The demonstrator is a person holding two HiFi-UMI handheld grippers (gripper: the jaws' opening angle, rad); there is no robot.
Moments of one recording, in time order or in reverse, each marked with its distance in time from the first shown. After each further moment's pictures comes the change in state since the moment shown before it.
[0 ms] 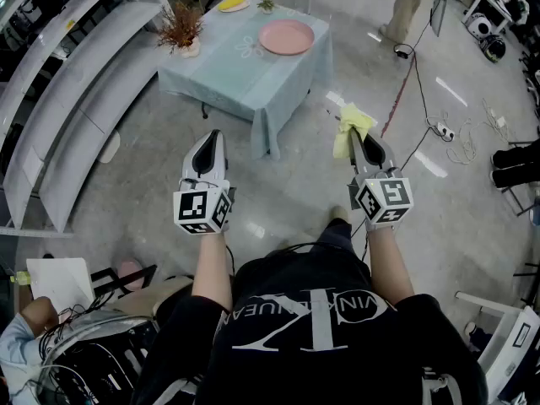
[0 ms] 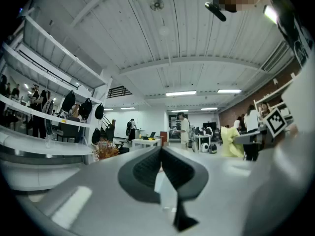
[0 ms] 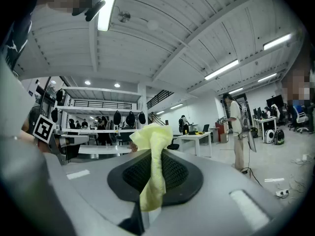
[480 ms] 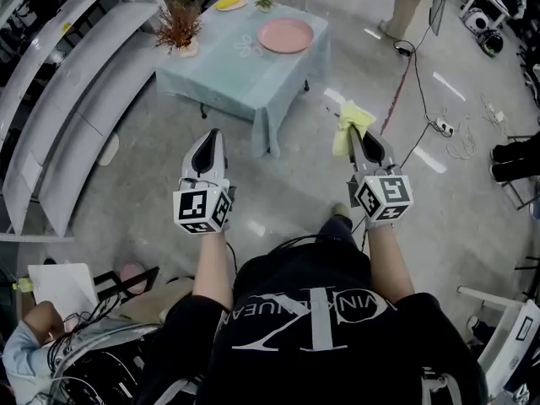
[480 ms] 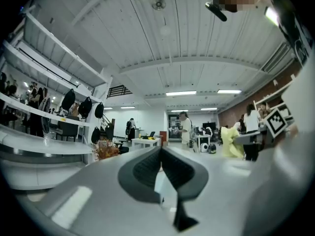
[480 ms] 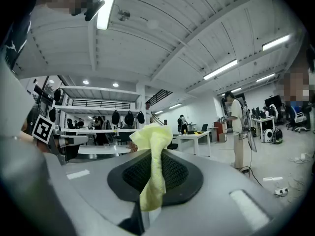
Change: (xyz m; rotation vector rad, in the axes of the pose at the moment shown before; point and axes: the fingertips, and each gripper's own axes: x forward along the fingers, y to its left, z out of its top) left arm 0.002 0.017 -0.002 -0.007 0.003 -0.003; right arm 0.011 0.011 -0.002 0.005 0.001 -0.015
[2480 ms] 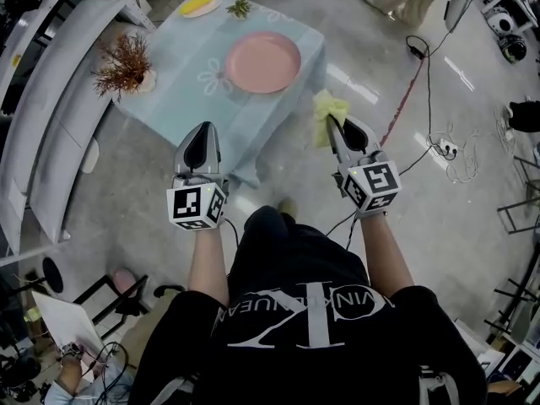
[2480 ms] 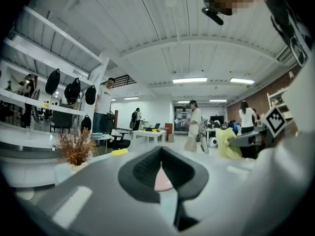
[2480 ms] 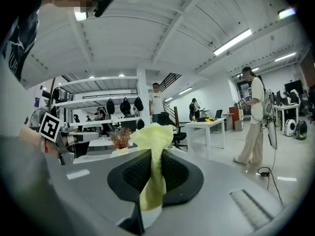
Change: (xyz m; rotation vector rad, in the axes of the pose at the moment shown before) left arm 0.363 0.011 -0.057 -0.020 0.093 0.067; right arm 0.314 -0.203 -0.033 0.012 0.151 0.183
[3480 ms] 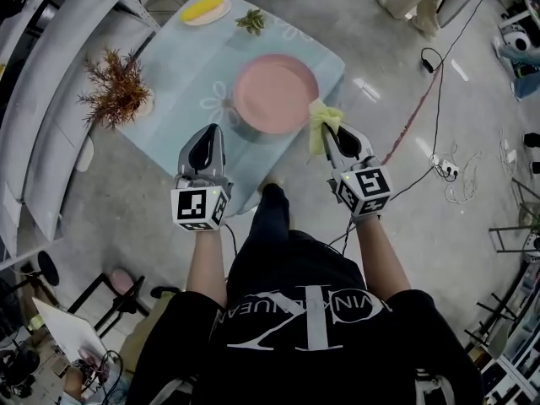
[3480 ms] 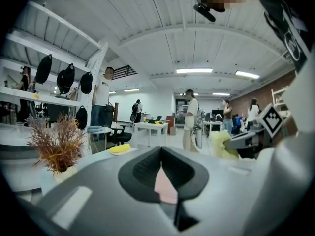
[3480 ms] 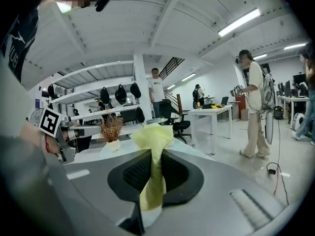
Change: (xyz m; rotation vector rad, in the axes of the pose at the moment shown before) left arm 0.148 0.077 -0.031 -0.006 0.102 0.003; right arm 0.174 -0.045 -0.023 0.024 0.154 0.057
